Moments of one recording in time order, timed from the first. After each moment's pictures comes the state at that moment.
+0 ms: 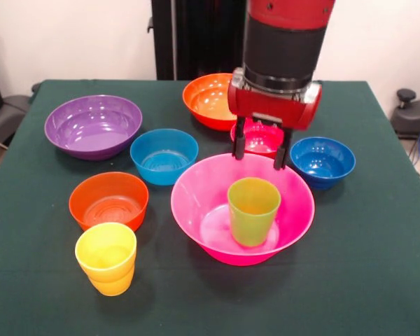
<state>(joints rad) -0.22 -0.59 0.13 1.35 -0.23 0.74 2.13</state>
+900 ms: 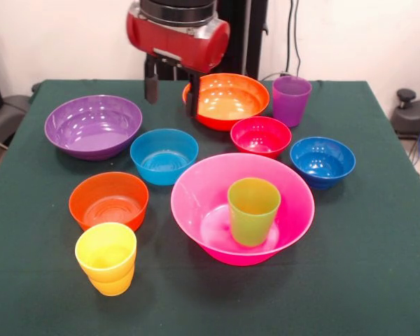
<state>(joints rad) -0.38 -0.70 0.15 1.35 -0.24 0.92 2.12</state>
